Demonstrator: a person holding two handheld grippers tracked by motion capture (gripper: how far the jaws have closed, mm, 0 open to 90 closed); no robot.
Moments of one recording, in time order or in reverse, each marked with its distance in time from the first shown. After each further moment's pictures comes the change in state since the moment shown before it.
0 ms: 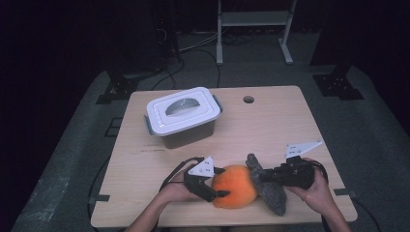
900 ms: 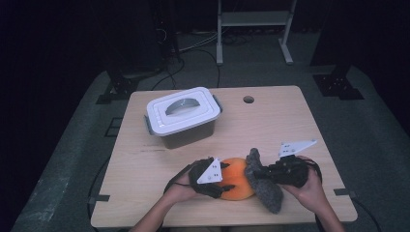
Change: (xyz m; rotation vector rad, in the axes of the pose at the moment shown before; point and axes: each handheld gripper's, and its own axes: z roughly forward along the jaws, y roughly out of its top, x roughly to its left) left arm -0.013 0.018 0.007 0.017 0.175 0.188; right arm 0.006 0.009 0.013 0.000 -0.049 -0.038
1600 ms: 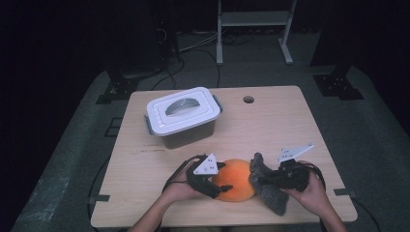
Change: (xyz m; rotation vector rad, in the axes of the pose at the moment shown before) left arm 0.013 -0.015 -0.001 0.002 -0.052 -0.196; right arm -0.015 -0.024 0.003 0.093 -0.023 0.044
